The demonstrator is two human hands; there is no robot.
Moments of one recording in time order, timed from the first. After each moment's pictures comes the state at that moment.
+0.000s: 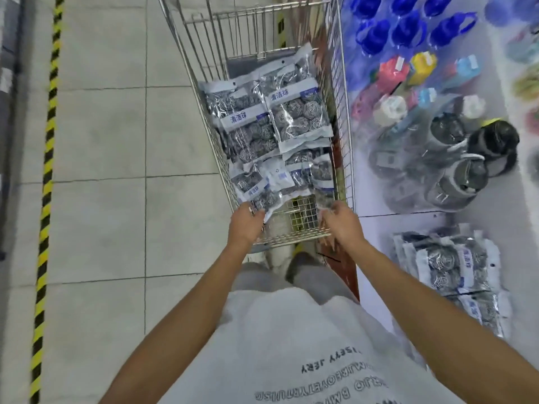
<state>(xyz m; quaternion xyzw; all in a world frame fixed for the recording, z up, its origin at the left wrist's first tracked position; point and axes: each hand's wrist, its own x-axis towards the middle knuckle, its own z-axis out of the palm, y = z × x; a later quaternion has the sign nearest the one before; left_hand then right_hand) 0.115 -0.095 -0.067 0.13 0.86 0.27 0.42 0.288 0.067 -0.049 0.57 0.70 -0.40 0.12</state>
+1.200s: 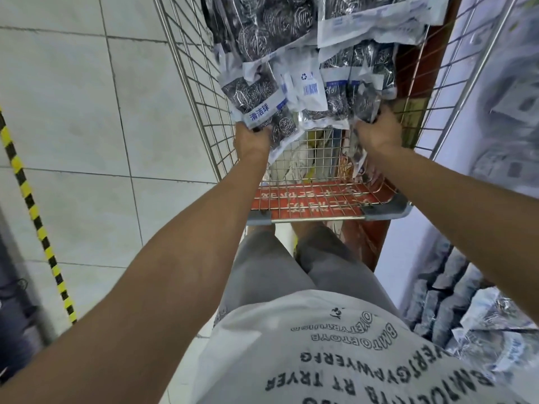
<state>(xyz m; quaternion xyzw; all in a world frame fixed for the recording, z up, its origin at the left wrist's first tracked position) 0.078 -0.010 -0.292 -0.24 0.82 0.32 0.41 0.208 0.185 -0.258 0.65 0.62 -0.40 0.18</state>
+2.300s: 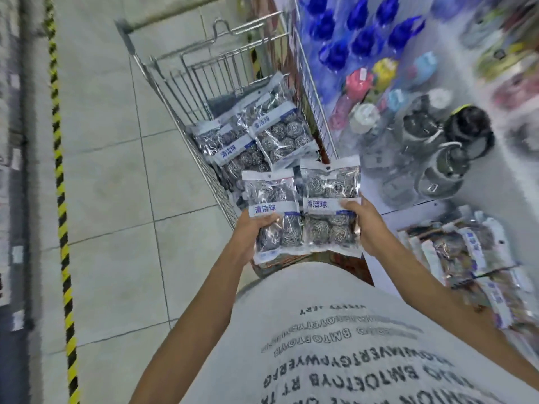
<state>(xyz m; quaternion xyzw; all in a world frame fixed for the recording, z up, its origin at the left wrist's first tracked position) 0.077 -0.066 -0.041 0.01 0.66 0.48 0.58 0.301 0.089 0.009 0.60 0.38 -0.68 -0.17</state>
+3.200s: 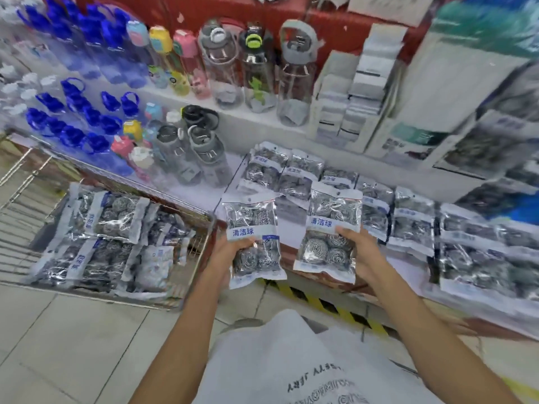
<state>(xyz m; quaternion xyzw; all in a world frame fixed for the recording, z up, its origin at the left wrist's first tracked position) 0.346 -0.140 0.042 0.35 0.60 0.22 0.68 0.654 -0.252 0.033 0.64 0.07 -0.55 -0.53</state>
